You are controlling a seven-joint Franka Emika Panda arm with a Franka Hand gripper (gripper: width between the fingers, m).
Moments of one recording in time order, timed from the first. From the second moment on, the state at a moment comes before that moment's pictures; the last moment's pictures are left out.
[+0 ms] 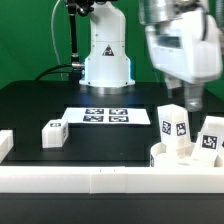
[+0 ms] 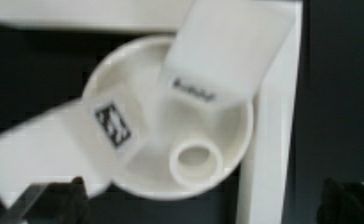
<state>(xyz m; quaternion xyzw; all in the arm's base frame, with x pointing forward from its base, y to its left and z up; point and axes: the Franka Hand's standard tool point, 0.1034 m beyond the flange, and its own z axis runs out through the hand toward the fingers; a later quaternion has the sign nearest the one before) 0.618 0.049 0.113 -0.73 0.68 0.03 0.10</state>
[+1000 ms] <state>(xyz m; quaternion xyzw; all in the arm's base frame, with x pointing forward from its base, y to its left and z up) 0.616 -0.005 0.104 -0.90 0.43 0.01 0.07</state>
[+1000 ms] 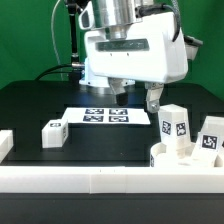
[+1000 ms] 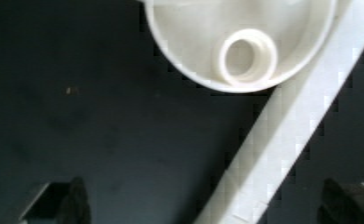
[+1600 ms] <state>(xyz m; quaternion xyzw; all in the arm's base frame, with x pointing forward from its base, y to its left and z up) 0.618 -0.020 0.099 -0.97 0.22 -0.01 0.05</state>
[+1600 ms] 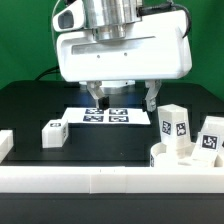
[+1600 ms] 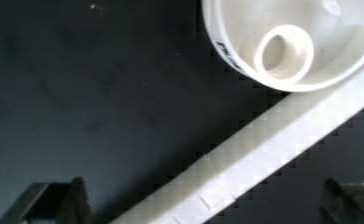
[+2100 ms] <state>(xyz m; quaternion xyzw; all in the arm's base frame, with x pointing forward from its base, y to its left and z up) 0.609 -0.039 0.087 -0.99 0.10 -0.02 0.00</state>
